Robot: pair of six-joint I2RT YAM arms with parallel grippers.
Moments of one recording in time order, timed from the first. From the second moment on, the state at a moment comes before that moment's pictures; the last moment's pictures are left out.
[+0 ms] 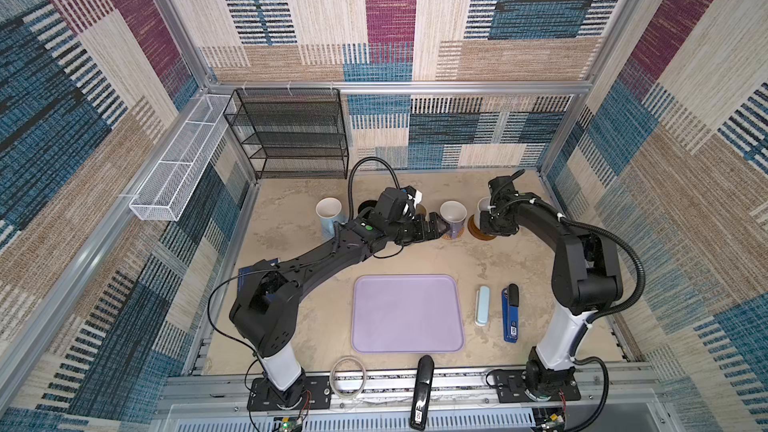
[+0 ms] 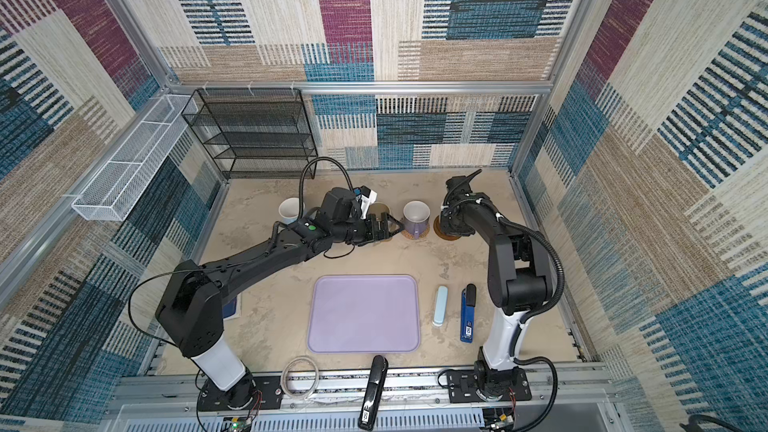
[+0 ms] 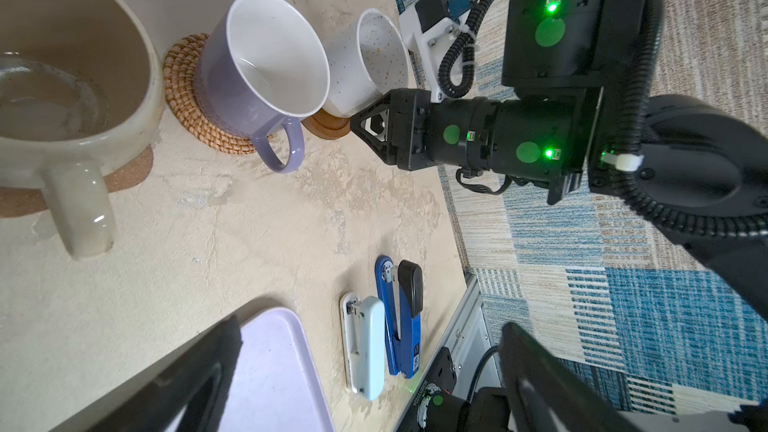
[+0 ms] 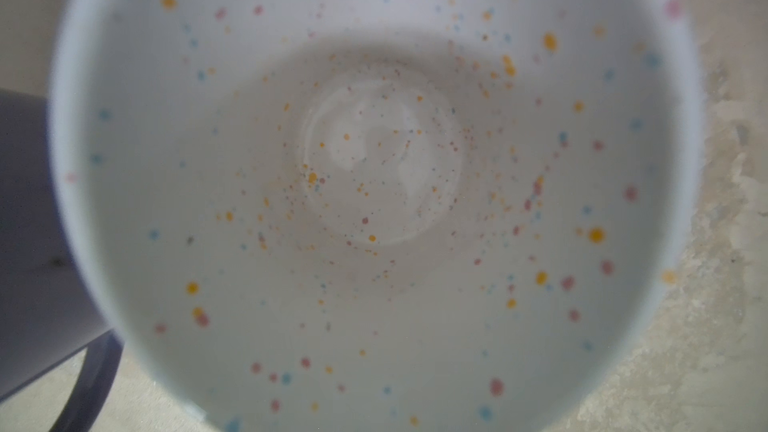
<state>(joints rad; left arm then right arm) -0.70 1.72 1.32 -0.16 0.42 -0.78 0.11 1.85 1.37 -0.72 0.10 0.22</state>
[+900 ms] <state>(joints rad) -0.42 1.16 0.86 -0.41 -0.38 -0.41 0.10 1.26 0.72 0.00 0.07 0.29</state>
